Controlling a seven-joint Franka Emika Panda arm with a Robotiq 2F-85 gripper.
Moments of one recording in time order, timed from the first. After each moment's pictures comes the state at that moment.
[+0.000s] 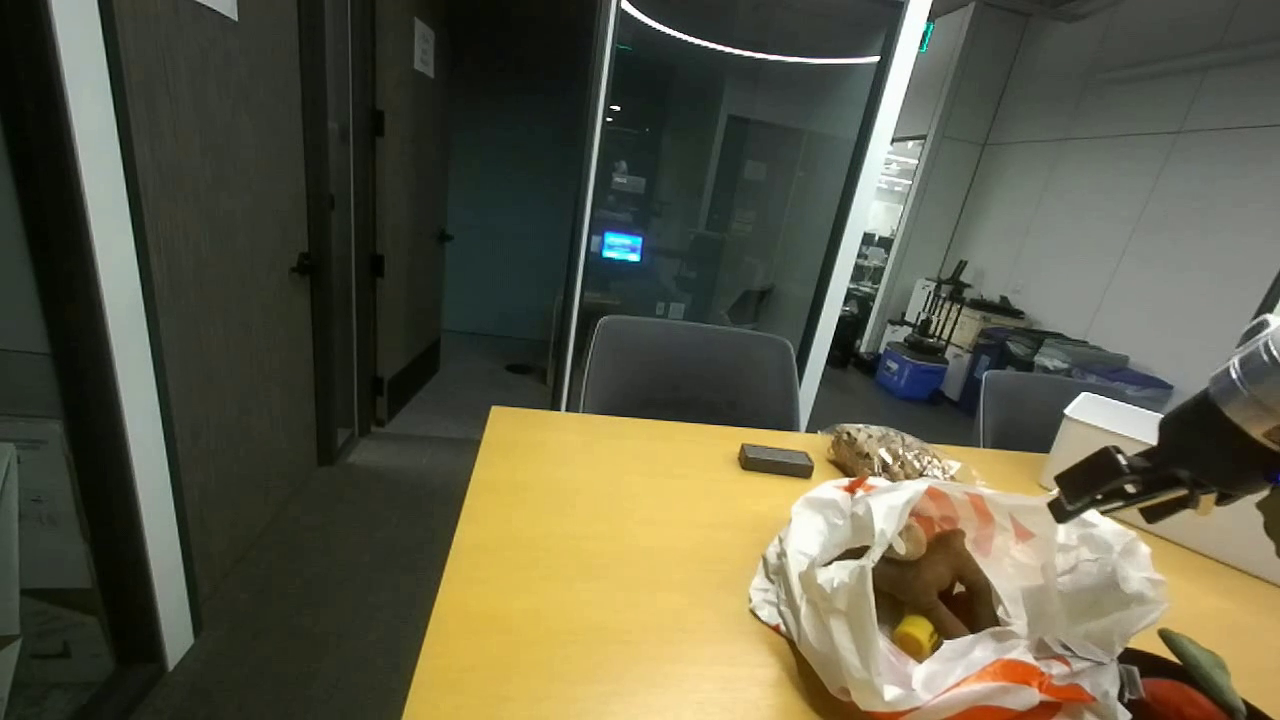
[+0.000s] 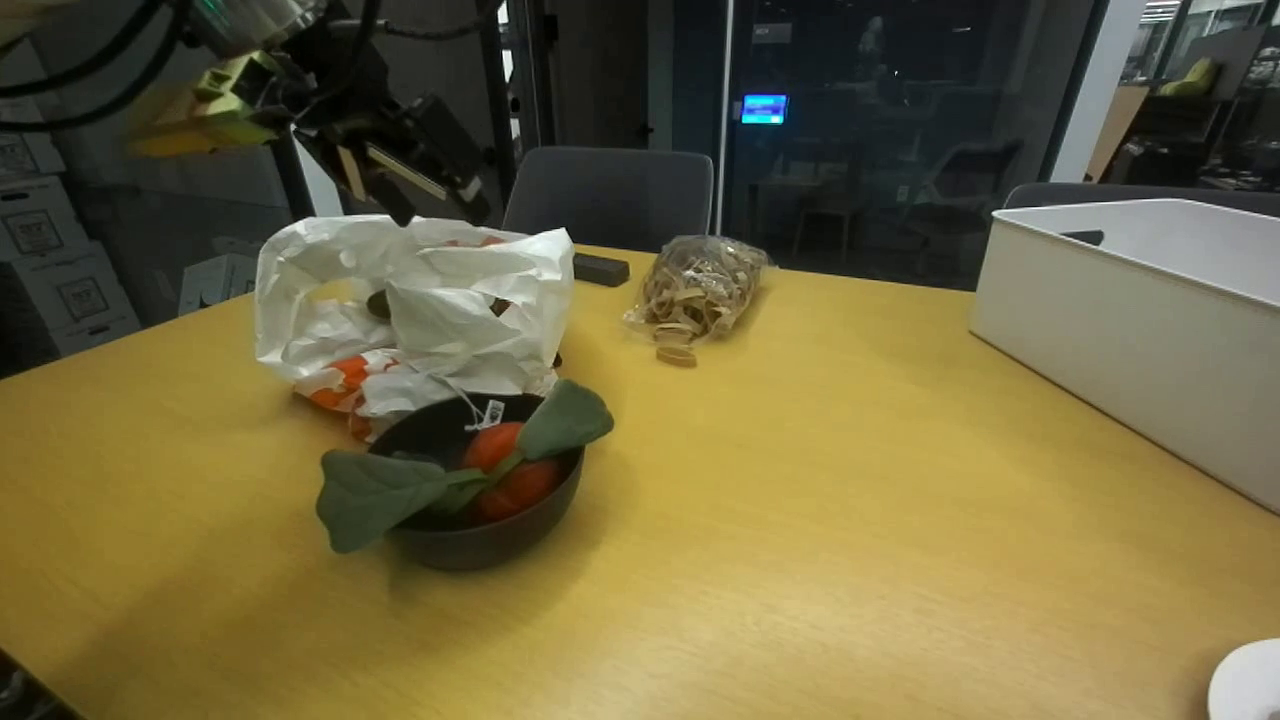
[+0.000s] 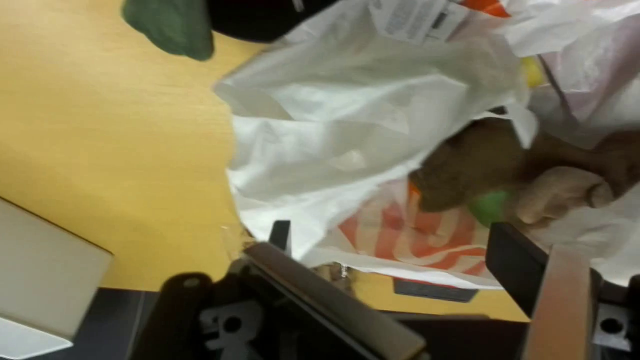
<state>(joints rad) -0.05 -0.53 0.10 -2.74 -0.26 2.75 0.23</state>
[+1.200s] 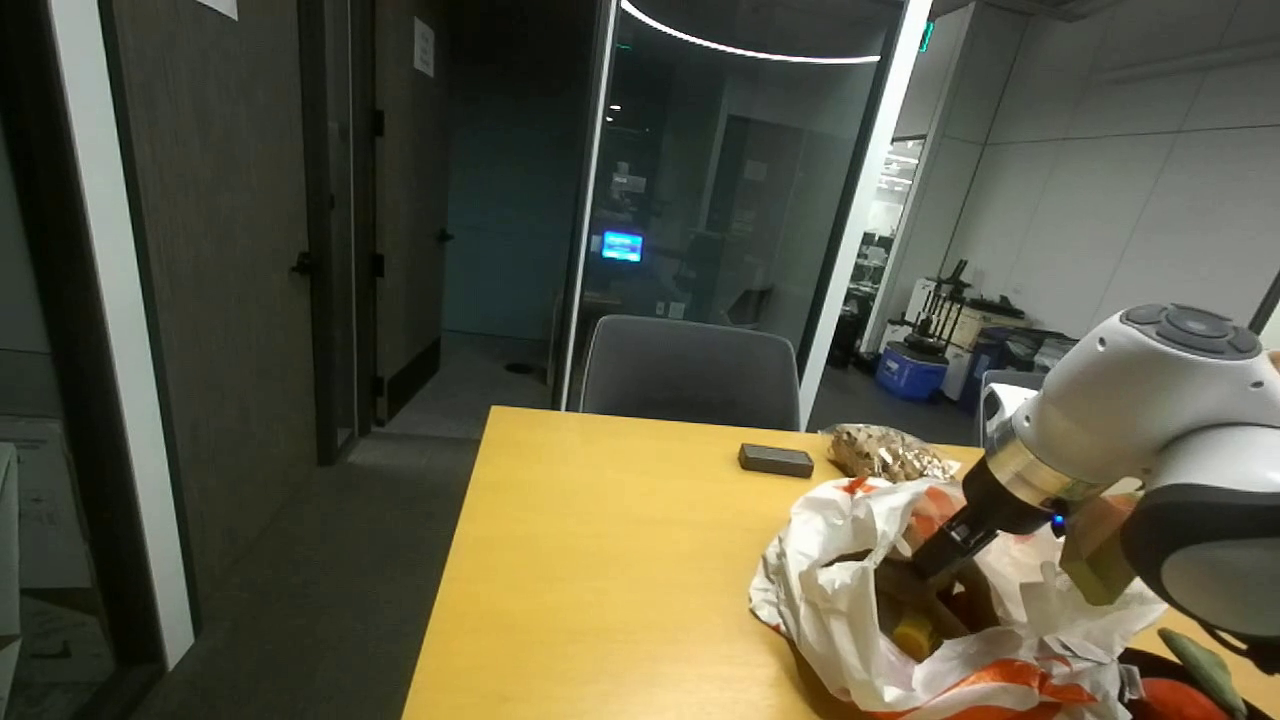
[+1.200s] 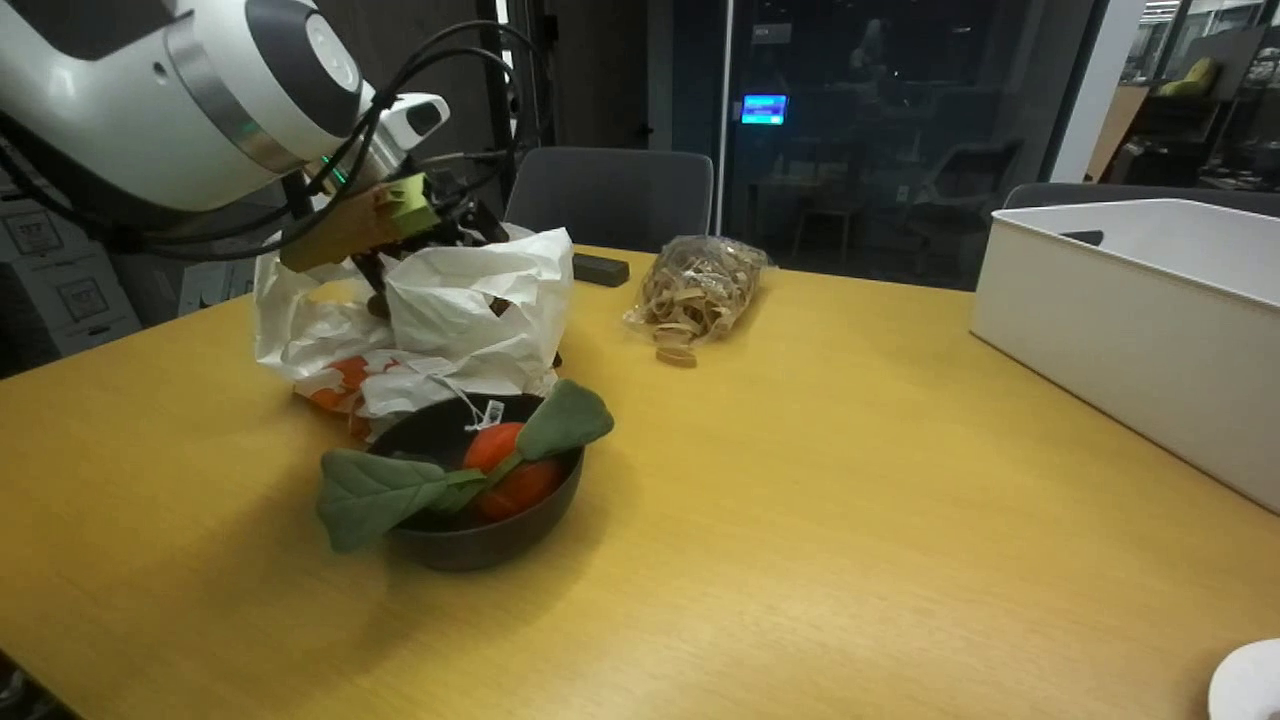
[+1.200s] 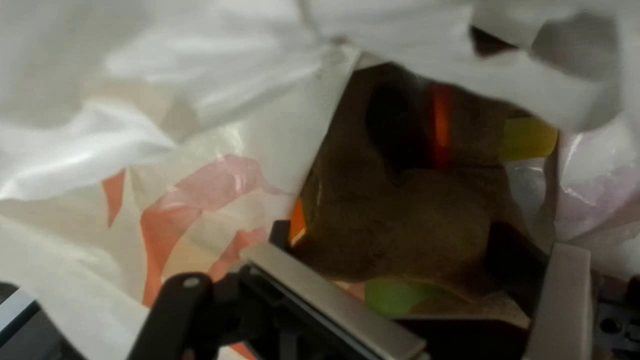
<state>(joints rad) -0.09 -0.02 0.21 -2.49 -0.69 2.88 0.22</state>
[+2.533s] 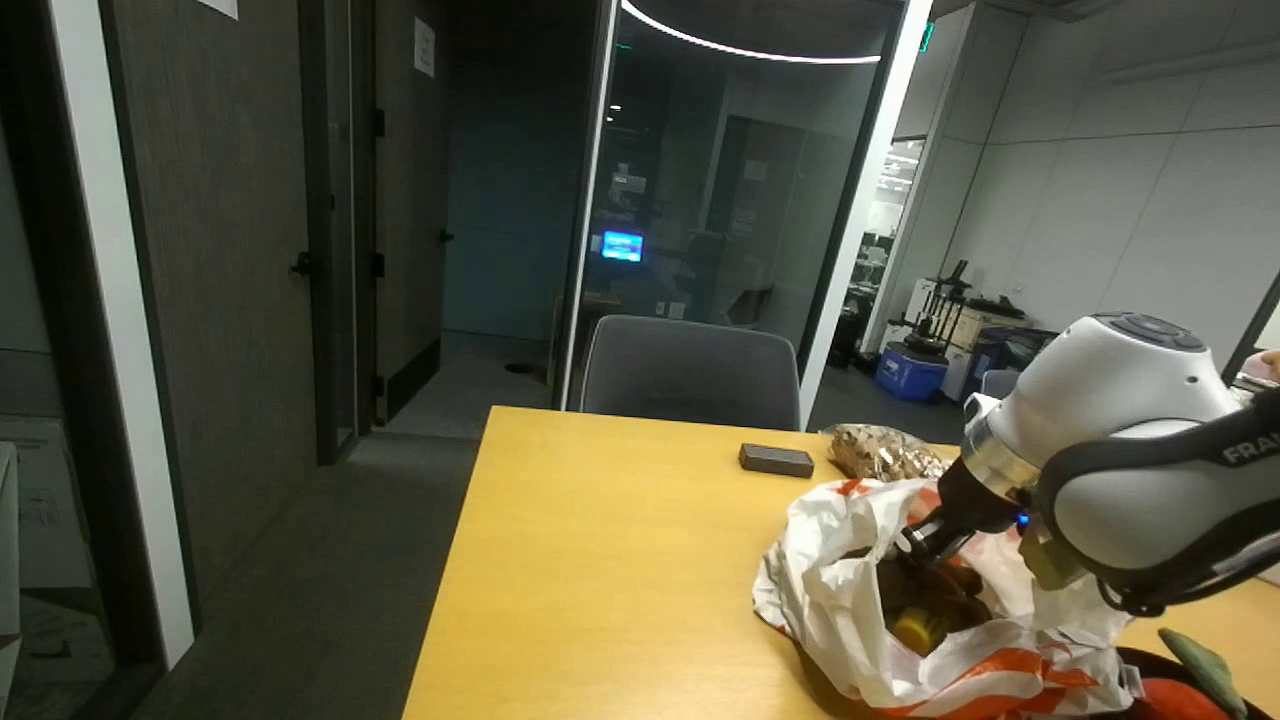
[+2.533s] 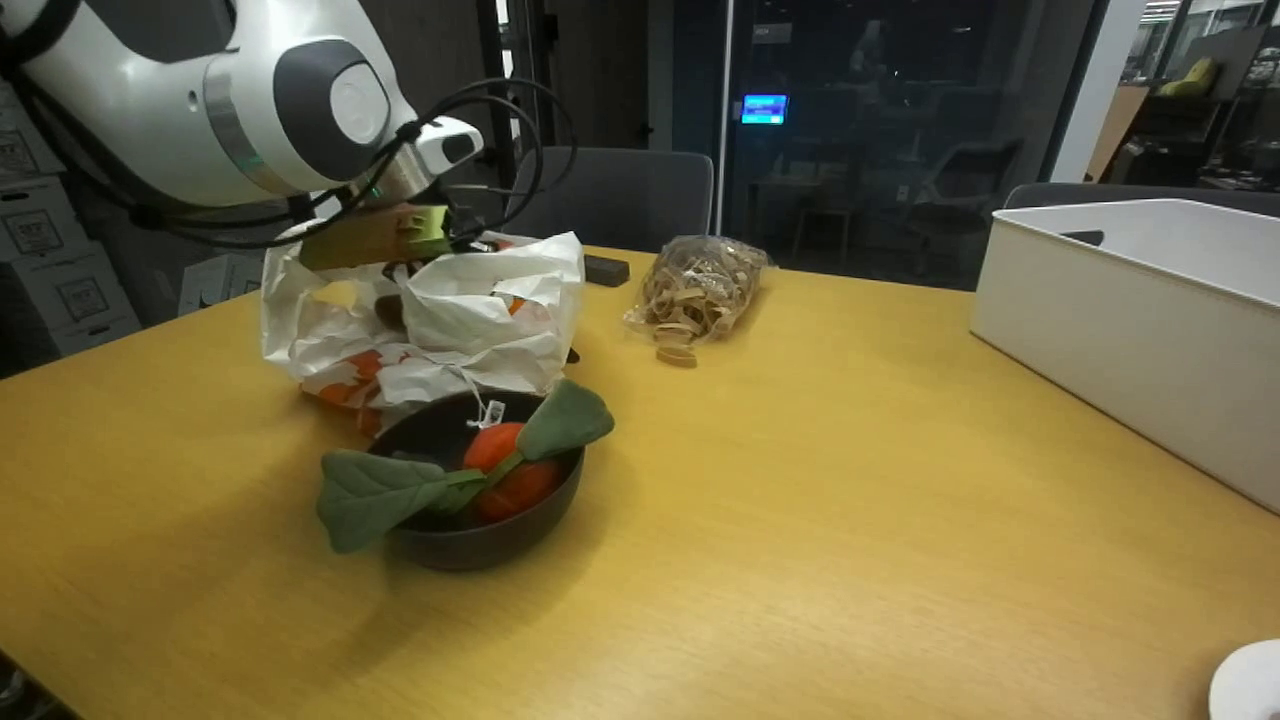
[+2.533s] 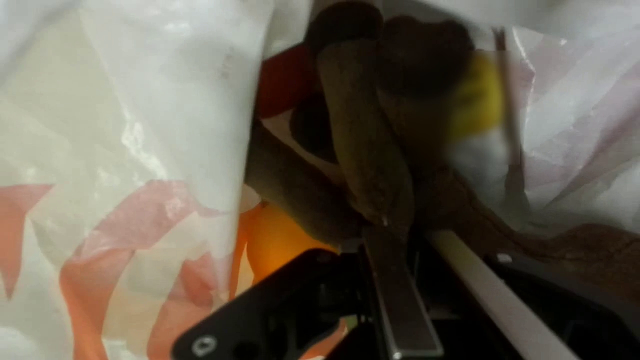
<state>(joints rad) -0.05 0.08 0.20 -2.43 -0.29 2.88 0.00</state>
